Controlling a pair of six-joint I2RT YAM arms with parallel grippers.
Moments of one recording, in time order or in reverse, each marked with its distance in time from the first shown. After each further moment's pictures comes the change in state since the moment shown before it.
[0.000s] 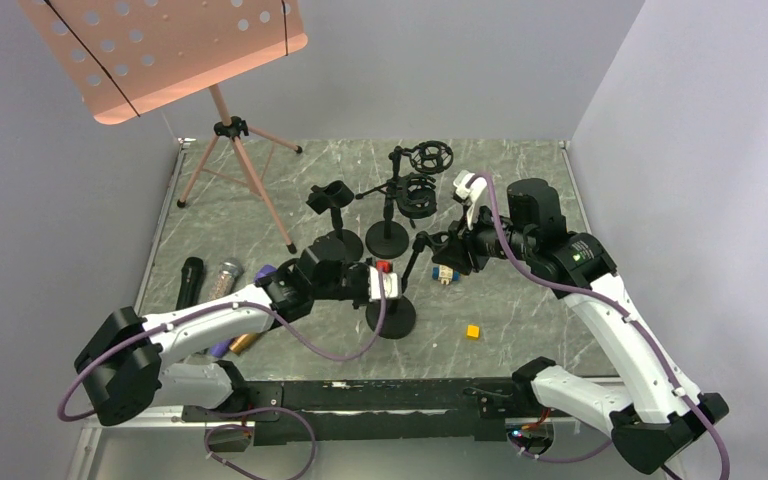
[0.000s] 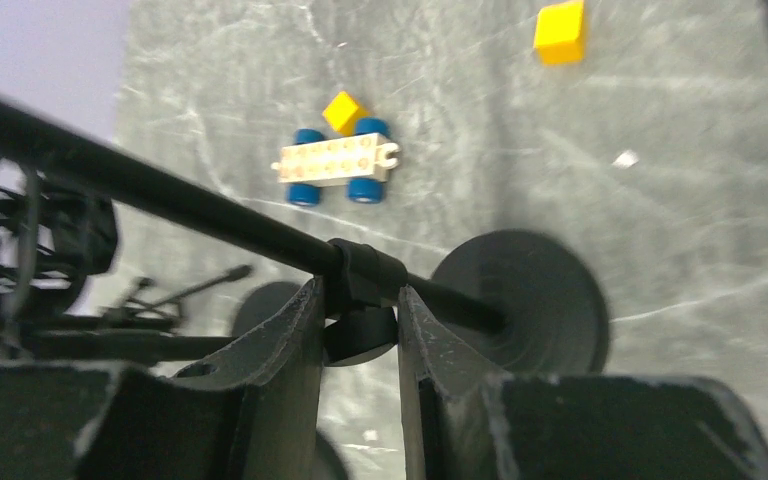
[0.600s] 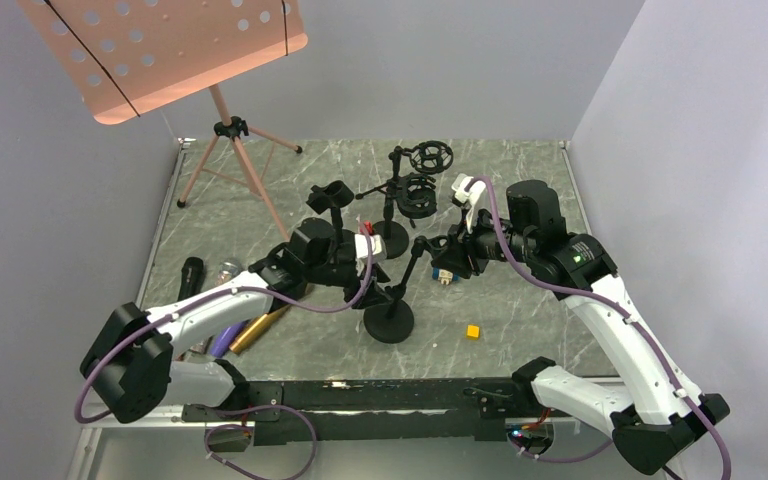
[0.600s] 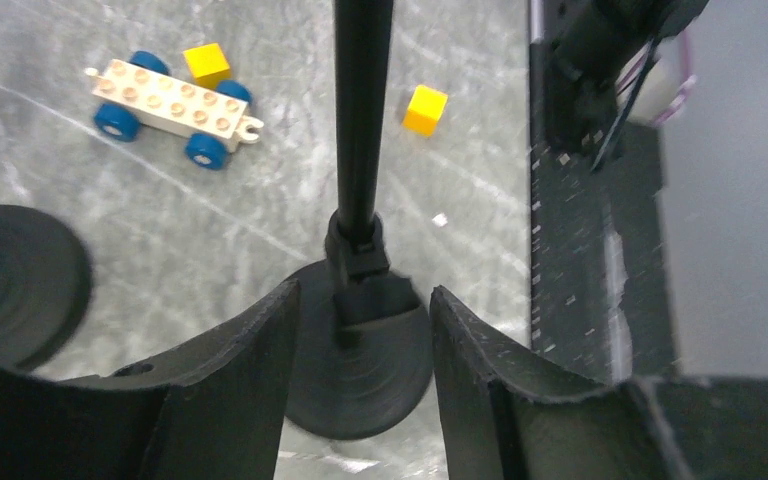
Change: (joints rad) left arm 0.186 0.048 0.027 -0.025 0.332 -0.505; right arm 0.008 -0.008 -0.003 -0.020 -0.033 -0.011
